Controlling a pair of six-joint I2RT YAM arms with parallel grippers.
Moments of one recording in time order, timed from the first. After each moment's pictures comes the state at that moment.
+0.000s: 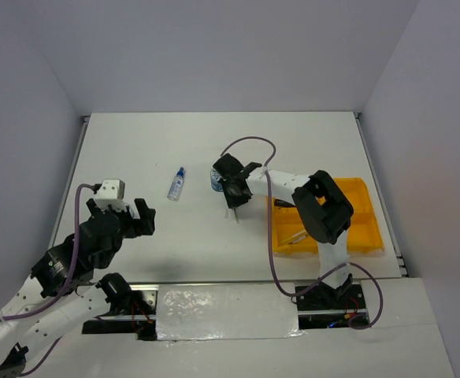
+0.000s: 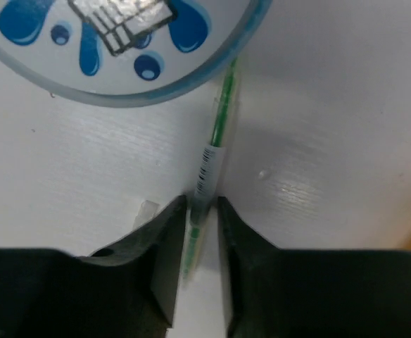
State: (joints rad) left arm -0.79 0.46 0.80 -0.78 -0.61 -0.45; right arm 0.73 1.98 1.35 -0.52 0.13 0.37
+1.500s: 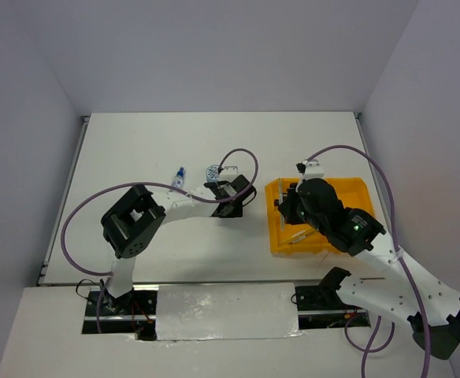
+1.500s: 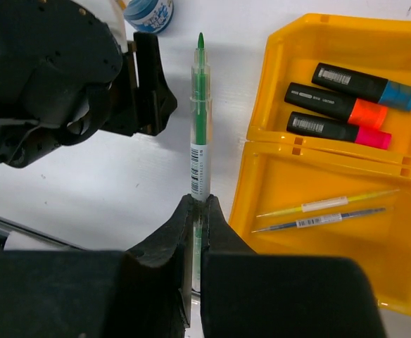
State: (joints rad) left arm -0.88 1.95 1.29 -0.46 -0.42 -0.84; right arm 0.73 0.81 0.90 -0.73 0.26 0.53
